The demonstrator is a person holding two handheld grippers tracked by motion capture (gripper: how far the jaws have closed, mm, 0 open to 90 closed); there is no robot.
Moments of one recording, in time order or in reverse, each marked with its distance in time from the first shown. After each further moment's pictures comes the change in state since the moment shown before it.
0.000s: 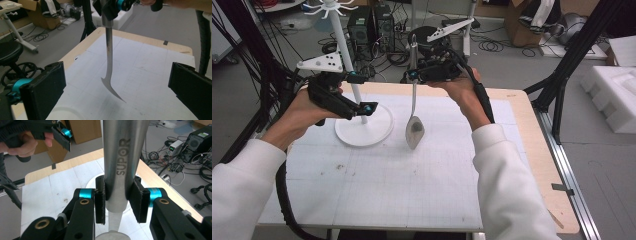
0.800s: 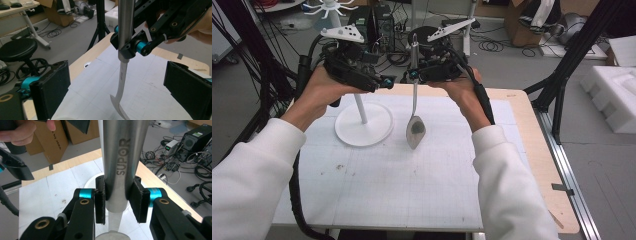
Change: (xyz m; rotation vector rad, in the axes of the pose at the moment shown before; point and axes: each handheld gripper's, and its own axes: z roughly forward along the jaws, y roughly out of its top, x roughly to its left) left arm 0.004 0.054 0.028 0.024 0.106 -0.067; right arm 0.004 0.001 -0.003 0.004 -0.032 0.025
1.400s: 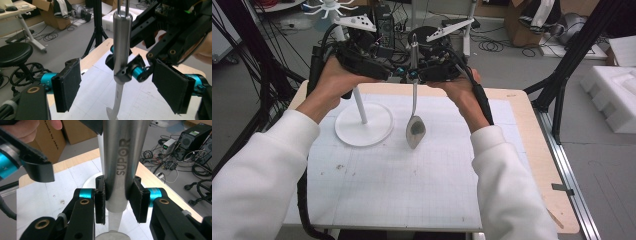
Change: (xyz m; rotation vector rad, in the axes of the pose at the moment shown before) left arm -0.001 0.020 0.016 -0.030 -0.022 -0.012; right arm 0.003 0.001 0.002 -0.001 -0.016 0.004
